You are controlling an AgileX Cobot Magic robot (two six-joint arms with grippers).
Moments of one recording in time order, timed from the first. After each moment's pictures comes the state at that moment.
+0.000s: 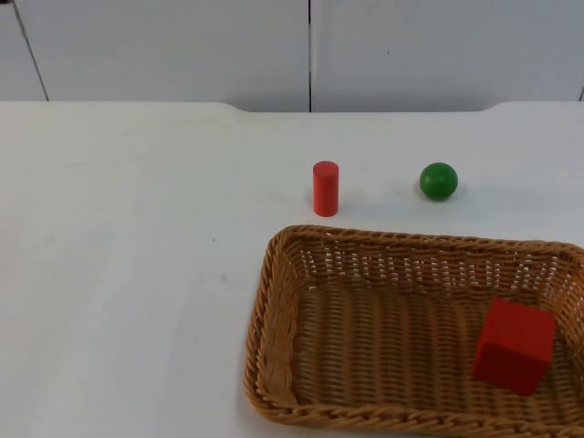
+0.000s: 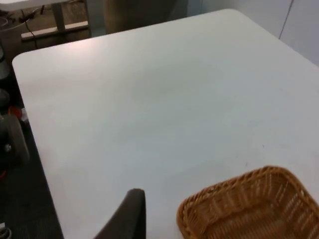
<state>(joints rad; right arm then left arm) 1.00 0.77 -0.69 -0.02 0.44 -0.08 -0.17 0.66 -0.67 -0.58 0.61 0.52</state>
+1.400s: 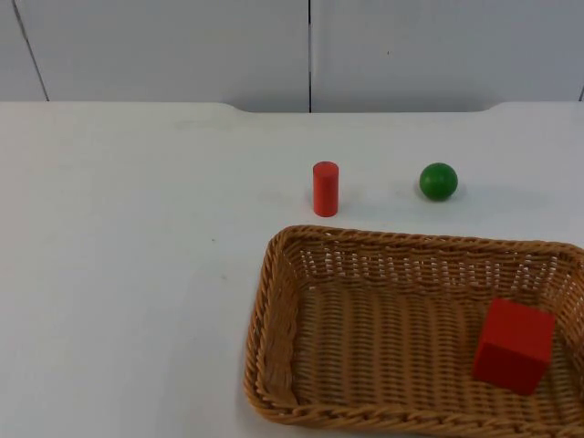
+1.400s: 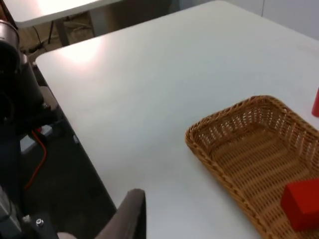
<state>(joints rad) 1.00 0.00 -0.55 -0.02 1.02 0.04 -0.17 0.00 -0.50 -0.22 0.92 0.15</state>
